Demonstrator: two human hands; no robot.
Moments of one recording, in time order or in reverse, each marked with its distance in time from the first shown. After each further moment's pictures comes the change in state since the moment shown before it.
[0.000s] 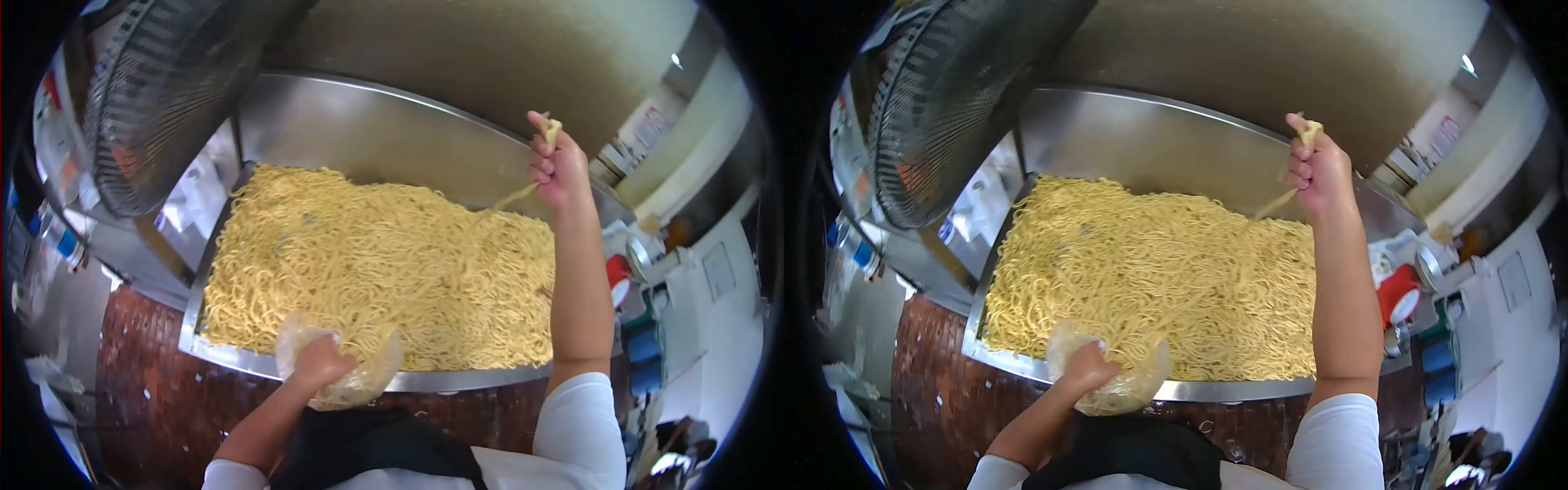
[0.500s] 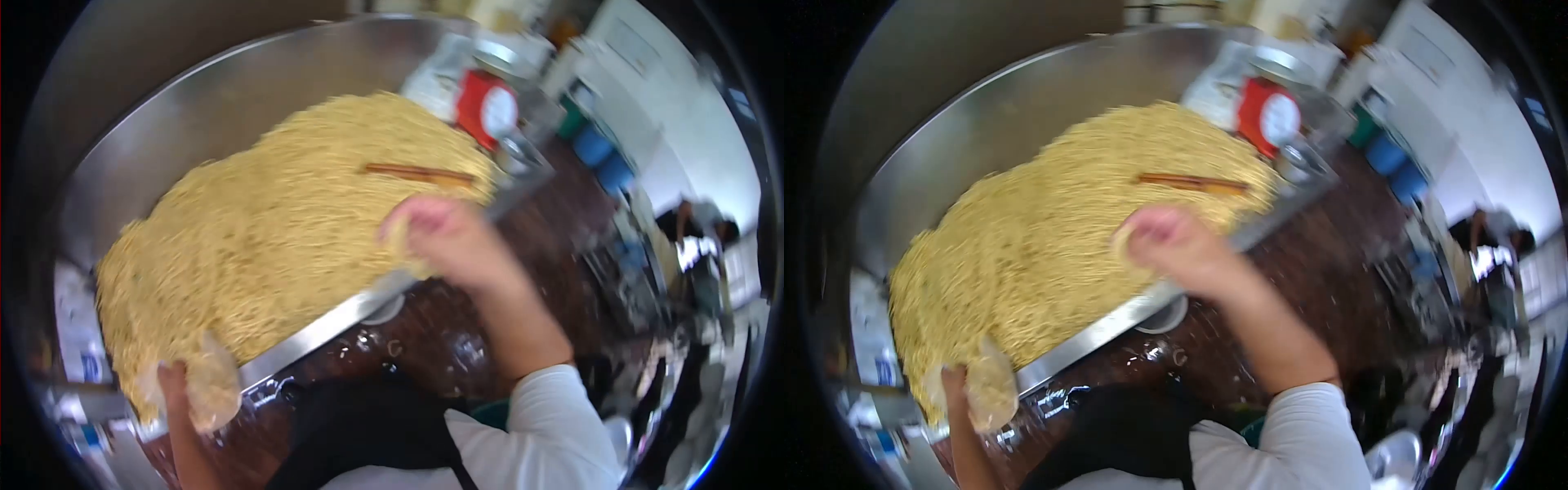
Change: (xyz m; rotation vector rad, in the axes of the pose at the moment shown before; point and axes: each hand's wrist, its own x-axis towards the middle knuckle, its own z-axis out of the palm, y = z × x) left_hand 0.058 -0.054 0.035 -0.200 0.428 -0.130; right_hand -0.312 0.031 -0.280 -0.343 0.061 0.170
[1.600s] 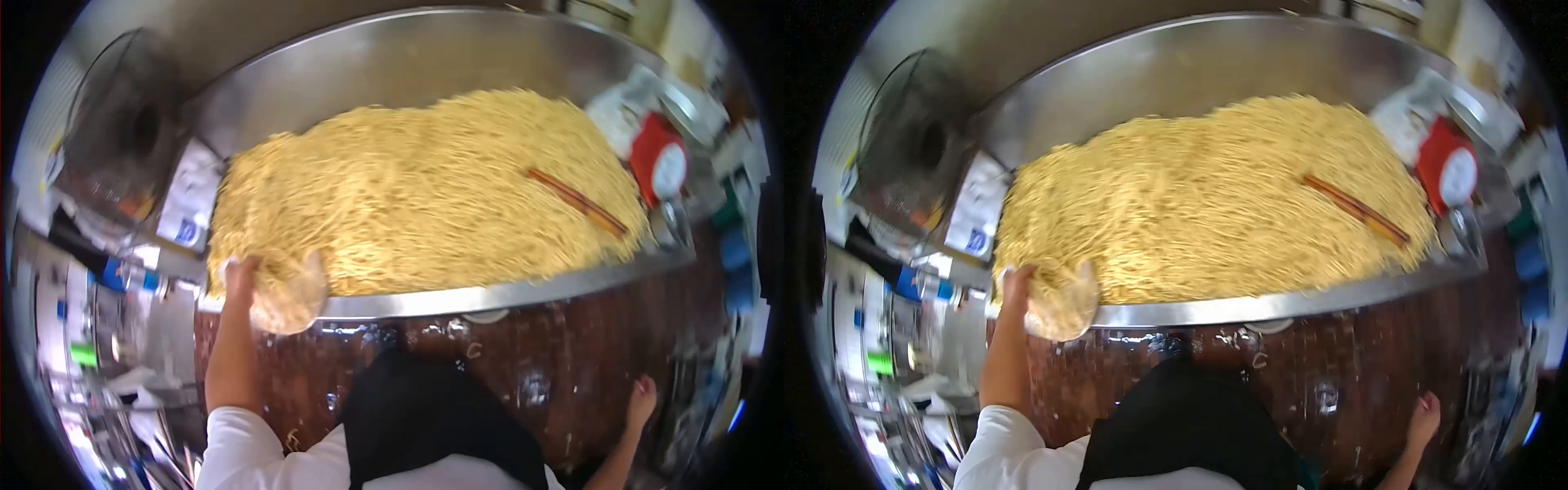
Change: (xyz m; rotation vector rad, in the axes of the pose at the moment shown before) left_hand -0.039 0.072 -0.037 -0.358 0.228 -0.119; right_hand -0.273 0.281 -0.269 -0.920 0.776 0.538
